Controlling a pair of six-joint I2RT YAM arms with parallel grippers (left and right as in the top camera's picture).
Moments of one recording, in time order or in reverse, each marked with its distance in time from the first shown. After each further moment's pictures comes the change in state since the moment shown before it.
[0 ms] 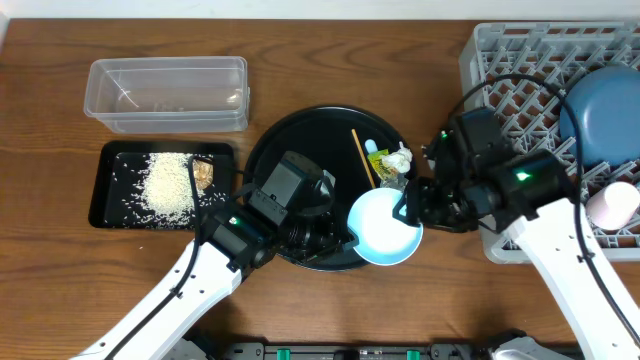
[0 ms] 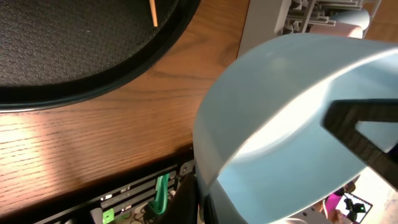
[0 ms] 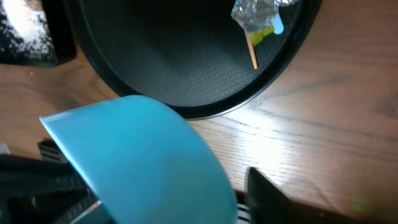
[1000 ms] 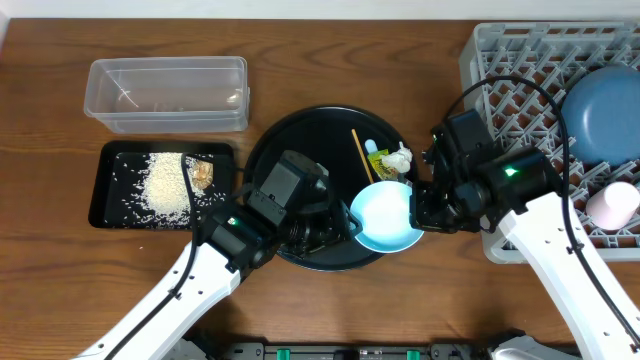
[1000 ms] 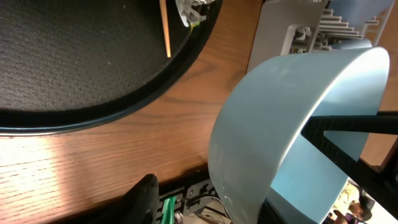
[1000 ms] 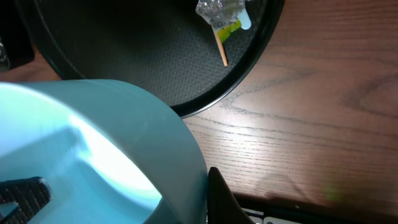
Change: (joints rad) left arm 0.003 -0.004 0.001 0.014 -0.113 -0.008; right arm 0.004 0.021 -0.014 -0.024 0.086 -0.003
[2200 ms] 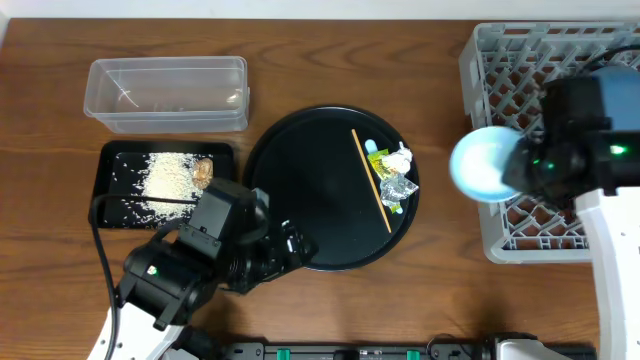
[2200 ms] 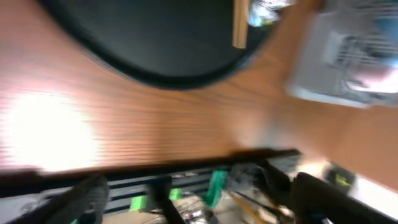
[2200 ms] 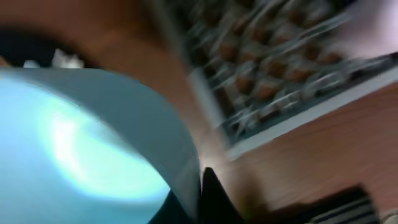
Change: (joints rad) left arm 0.166 -0.287 -0.003 -0.432 -0.075 0.138; right arm -0.407 0.000 0.228 -0.101 0.431 -0.020
